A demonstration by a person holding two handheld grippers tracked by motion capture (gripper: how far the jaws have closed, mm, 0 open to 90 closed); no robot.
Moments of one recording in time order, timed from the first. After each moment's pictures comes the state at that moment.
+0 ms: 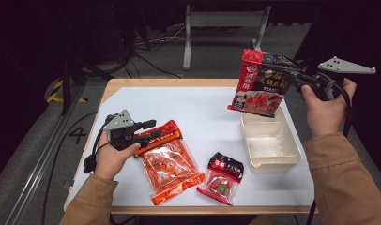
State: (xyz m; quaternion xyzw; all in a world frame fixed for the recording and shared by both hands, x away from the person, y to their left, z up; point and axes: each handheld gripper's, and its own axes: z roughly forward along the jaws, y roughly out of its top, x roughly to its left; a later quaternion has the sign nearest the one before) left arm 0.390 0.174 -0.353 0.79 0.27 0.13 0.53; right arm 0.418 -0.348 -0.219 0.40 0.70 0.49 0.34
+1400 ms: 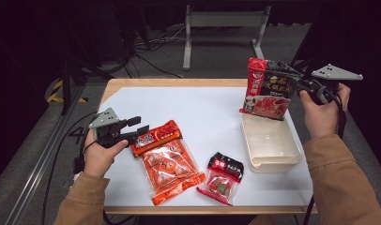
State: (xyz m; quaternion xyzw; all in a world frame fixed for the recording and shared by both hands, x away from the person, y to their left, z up) left arm 0.391 0.205 -0.351 0.77 0.31 0.15 0.54; right arm 0.433 -0.366 -0.251 0.41 0.71 0.43 0.39
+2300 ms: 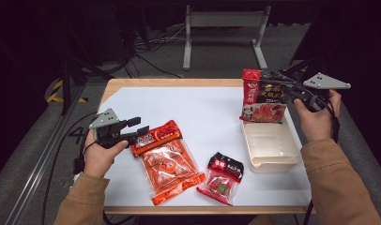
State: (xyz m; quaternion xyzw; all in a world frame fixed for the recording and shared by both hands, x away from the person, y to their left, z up) left arm 0.391 0.205 -0.353 0.77 0.31 0.14 0.54; right arm 0.440 -0.368 -0.280 0.37 0.73 0.42 0.39
